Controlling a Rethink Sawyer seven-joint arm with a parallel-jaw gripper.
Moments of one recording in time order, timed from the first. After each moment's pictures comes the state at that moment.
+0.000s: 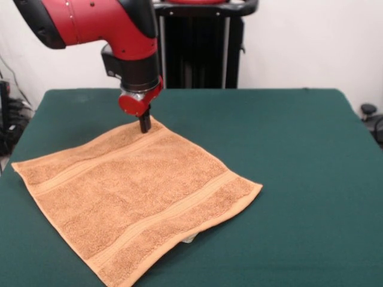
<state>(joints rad) -0.94 -0.49 0.65 1.90 -1.03 0.68 0.96</state>
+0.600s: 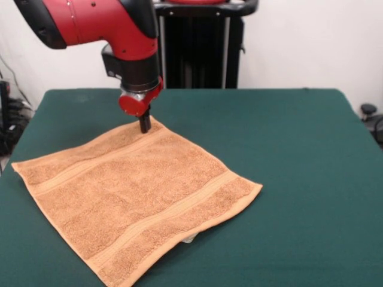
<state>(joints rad) -0.93 -0.49 0.65 1.90 -1.04 0.68 0.96</state>
